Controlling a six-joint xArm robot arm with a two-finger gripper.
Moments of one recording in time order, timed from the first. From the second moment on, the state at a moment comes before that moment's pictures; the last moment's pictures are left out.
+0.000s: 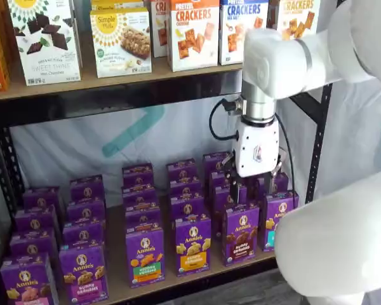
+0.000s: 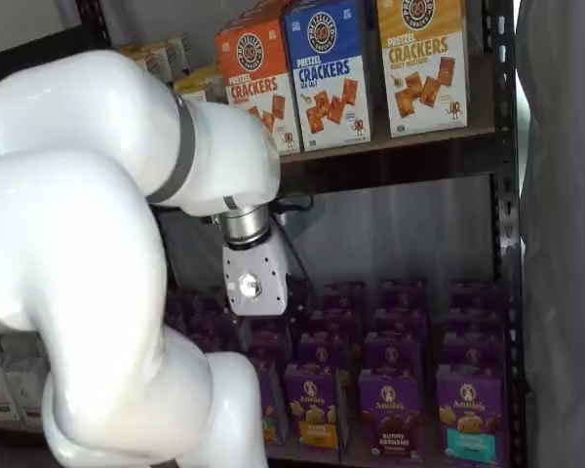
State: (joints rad) arm 0.15 -0.75 -0.33 0.00 1.08 0.16
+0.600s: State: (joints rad) arm 0.13 -0.58 -0.26 -0.01 0.82 0.15
